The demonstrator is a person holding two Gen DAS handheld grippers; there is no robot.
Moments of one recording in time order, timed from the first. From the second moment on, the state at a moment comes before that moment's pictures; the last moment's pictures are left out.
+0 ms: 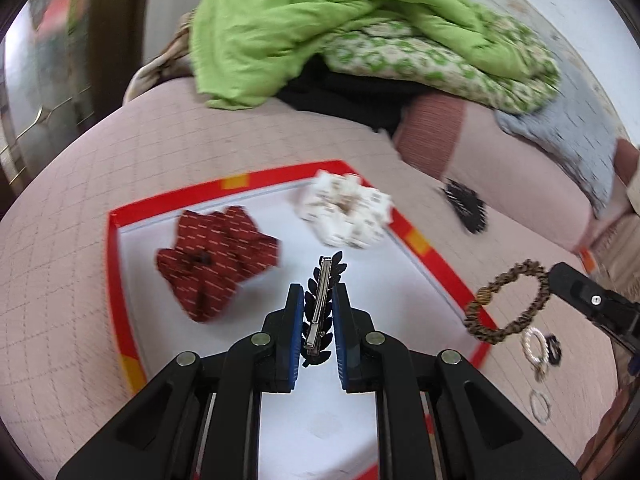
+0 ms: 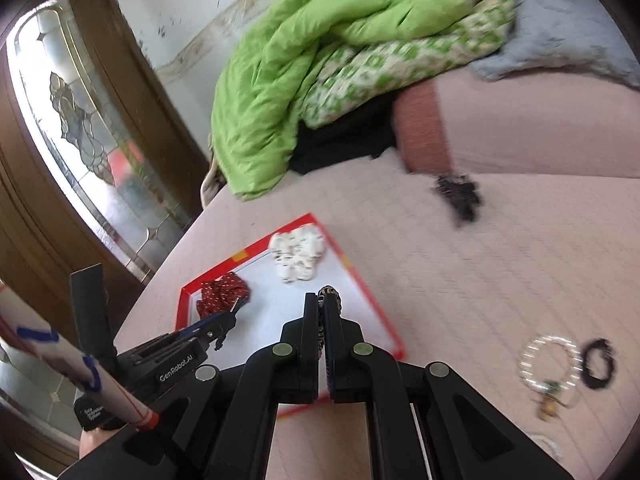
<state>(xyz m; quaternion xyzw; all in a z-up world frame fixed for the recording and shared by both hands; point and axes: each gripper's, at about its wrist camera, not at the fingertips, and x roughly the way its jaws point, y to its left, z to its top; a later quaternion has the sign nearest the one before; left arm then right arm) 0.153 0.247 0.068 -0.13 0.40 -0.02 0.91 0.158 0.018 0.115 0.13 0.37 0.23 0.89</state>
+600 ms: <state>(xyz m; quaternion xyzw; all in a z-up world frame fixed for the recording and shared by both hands) 0.194 0.257 0.043 -0.14 0.44 -0.01 0.89 0.247 0.094 0.073 0.09 0.42 0.23 0.87</state>
